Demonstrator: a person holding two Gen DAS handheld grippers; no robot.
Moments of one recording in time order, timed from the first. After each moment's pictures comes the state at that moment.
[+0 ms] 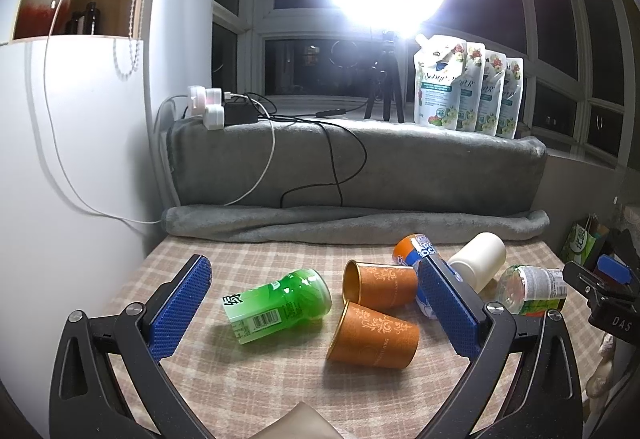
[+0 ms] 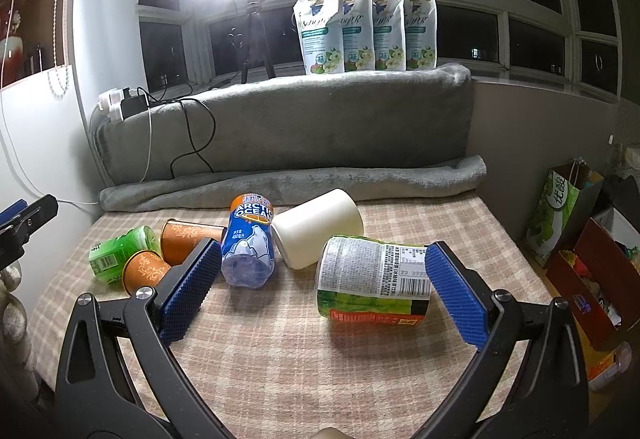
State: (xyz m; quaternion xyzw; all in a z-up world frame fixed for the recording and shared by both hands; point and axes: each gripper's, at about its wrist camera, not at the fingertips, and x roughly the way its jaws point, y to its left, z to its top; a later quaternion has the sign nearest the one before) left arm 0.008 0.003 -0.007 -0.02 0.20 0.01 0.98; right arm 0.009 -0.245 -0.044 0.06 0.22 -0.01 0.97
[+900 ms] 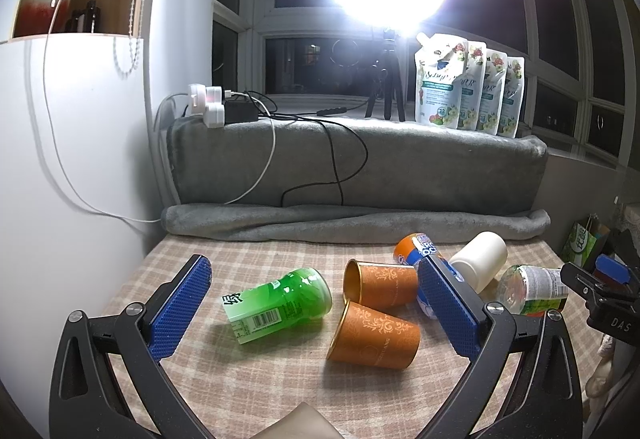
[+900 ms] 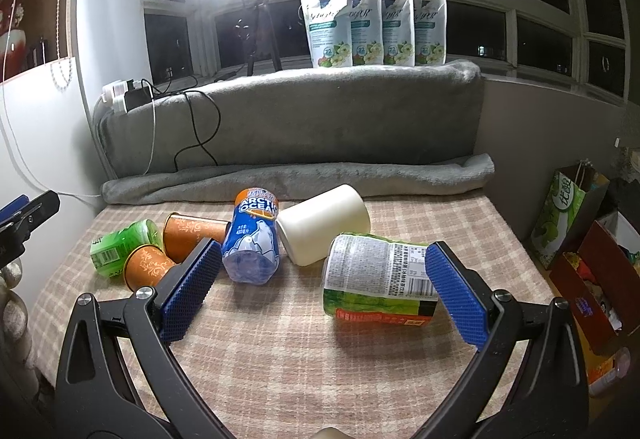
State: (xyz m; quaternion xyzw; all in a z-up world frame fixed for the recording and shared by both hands) left arm 0.008 0.003 -0.007 -0.02 0.20 0.01 0.98; right arm 0.017 -0.237 -0.048 0.05 0.24 0.01 0.97
